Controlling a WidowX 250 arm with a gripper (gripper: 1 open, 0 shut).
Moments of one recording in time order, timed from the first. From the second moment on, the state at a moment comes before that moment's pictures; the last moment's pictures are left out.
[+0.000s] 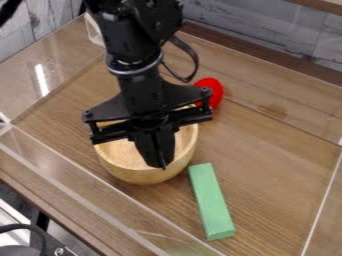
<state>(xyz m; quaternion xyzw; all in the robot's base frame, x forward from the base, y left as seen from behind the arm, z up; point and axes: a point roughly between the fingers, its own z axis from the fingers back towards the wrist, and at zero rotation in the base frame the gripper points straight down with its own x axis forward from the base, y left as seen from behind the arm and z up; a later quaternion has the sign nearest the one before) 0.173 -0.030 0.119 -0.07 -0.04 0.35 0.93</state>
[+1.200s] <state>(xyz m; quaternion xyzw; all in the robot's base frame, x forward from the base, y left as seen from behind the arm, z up) 0.186 -0.078 0.049 -0.05 -0.02 0.35 0.94</state>
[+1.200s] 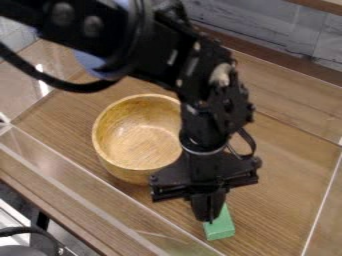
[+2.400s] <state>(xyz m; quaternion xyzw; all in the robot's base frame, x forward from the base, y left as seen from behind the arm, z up) 0.194 -0.088 0.030 -0.03 -0.03 0.36 0.93</state>
